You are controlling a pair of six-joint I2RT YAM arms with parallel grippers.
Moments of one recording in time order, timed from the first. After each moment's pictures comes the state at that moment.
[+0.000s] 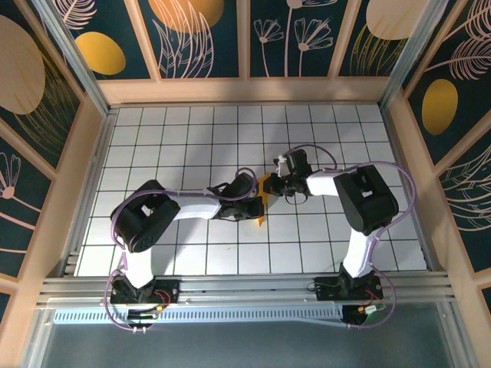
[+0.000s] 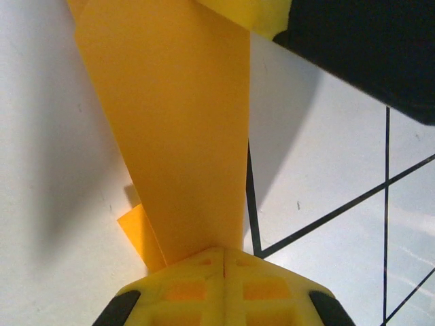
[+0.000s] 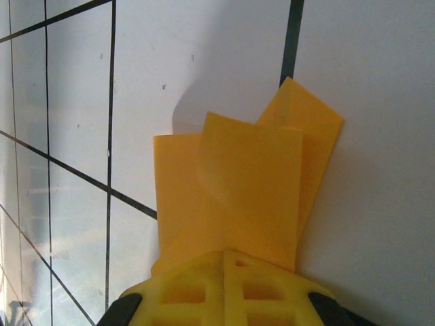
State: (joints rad) left arm -0.86 1.89 0.97 -0.03 0.23 -0.88; right arm 0.43 1.87 0.90 0.04 -0.52 0.54
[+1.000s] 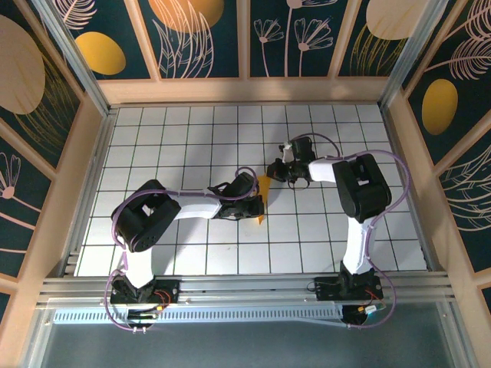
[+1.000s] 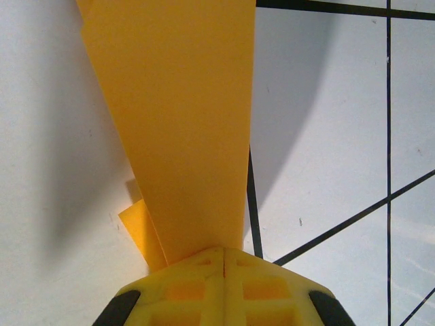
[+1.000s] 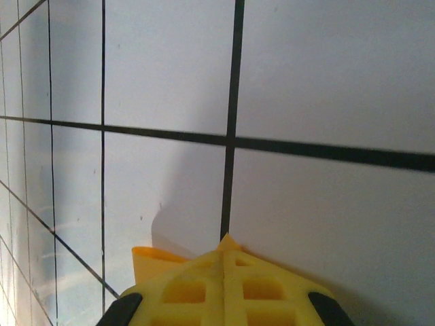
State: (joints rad) left arm -0.86 1.89 0.98 -0.02 0.20 -0.88; right arm 0.34 2.01 1.09 0.01 -0.55 0.53
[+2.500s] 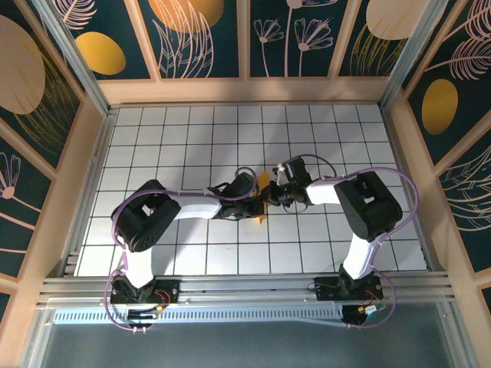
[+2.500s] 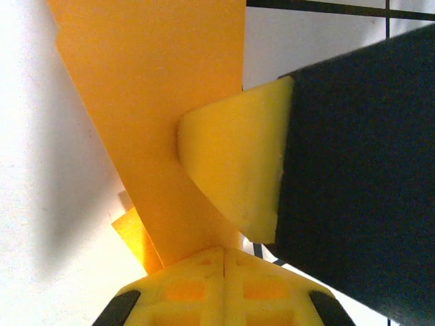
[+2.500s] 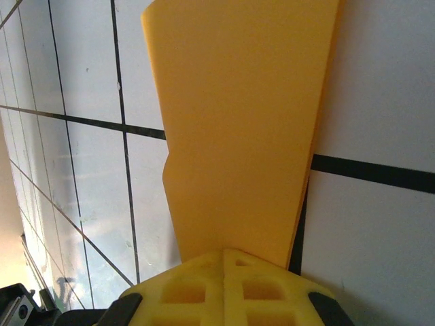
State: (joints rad) left arm -0.86 1.89 0.97 -0.02 0.20 -0.88; right arm 0.49 1.81 0.79 0.10 -0.57 0.70
